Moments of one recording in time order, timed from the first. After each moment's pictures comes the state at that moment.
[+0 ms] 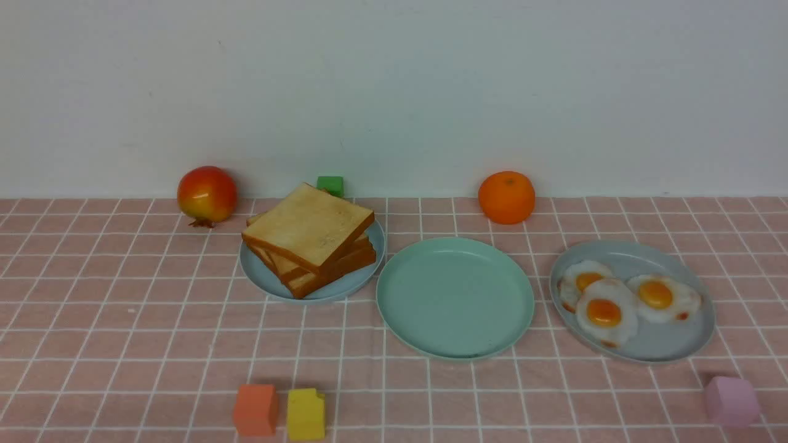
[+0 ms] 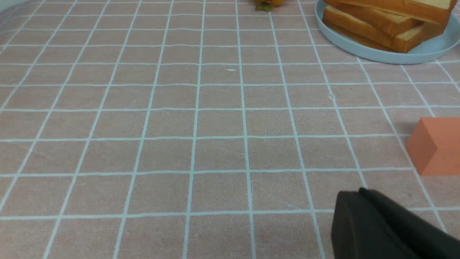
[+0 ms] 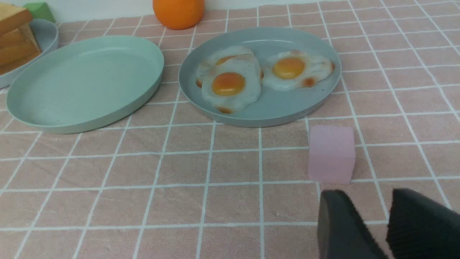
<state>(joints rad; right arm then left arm) 0.06 -0.01 0.02 0.01 0.39 0.03 -0.05 -0.01 0.02 0.03 0.38 -0.12</state>
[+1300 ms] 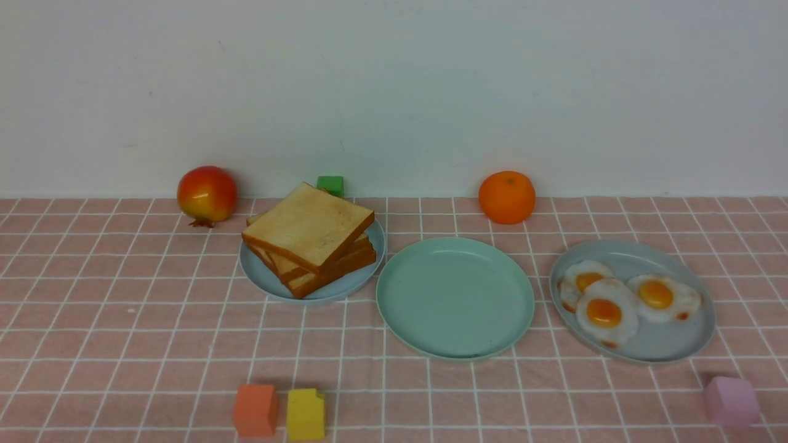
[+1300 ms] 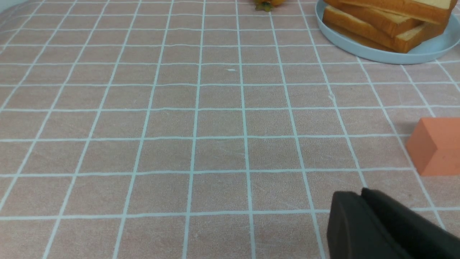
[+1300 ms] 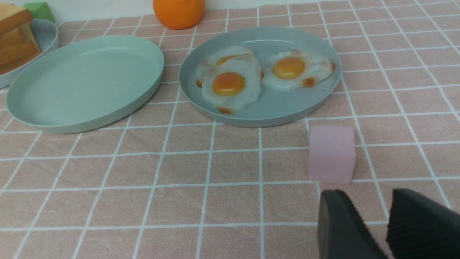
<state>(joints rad) 0.06 -0.01 0.02 0.01 0.39 0.03 -0.05 -0.01 0.02 0.03 0.38 -0.12</state>
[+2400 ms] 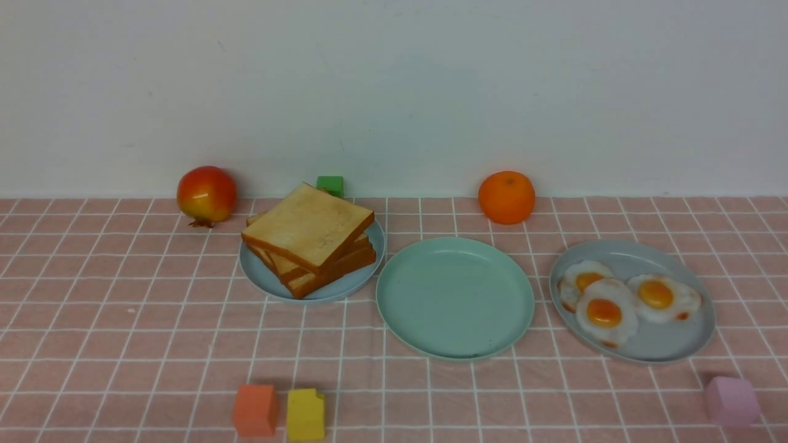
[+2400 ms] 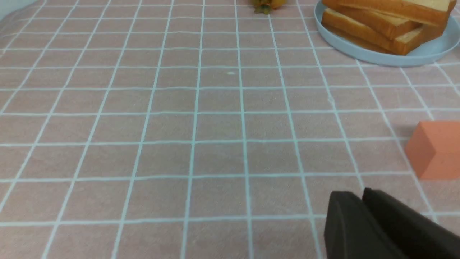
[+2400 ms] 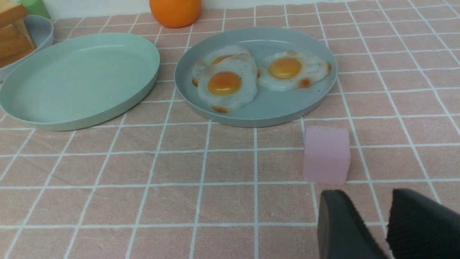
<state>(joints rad) 0.06 -0.01 0.02 -0.01 0.39 0.03 -0.05 -0.01 0.02 0.00 0.34 -0.13</state>
